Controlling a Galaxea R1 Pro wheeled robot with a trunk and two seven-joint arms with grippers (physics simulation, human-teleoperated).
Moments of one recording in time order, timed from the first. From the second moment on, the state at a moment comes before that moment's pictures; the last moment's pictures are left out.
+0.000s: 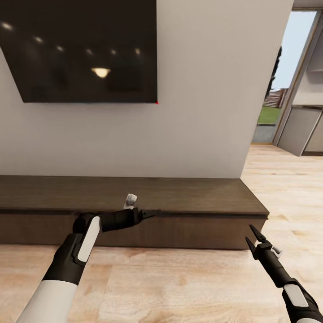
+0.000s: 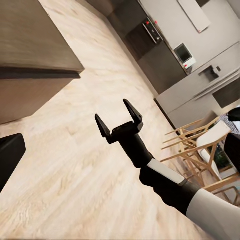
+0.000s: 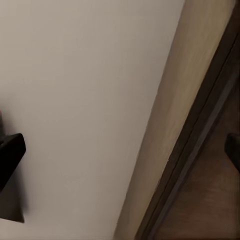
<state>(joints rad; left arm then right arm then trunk) -0.60 -0.02 -0.02 -1.28 0.41 1.04 -0.90 -0.51 -0.16 -0.81 -0.55 -0.66 0.49 0.98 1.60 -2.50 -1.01</state>
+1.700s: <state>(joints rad) -0.60 -0.02 -0.02 -1.28 0.41 1.04 -0.90 -0.51 -0.15 -0.82 -0.55 -0.66 0.49 0.94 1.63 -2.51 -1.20</state>
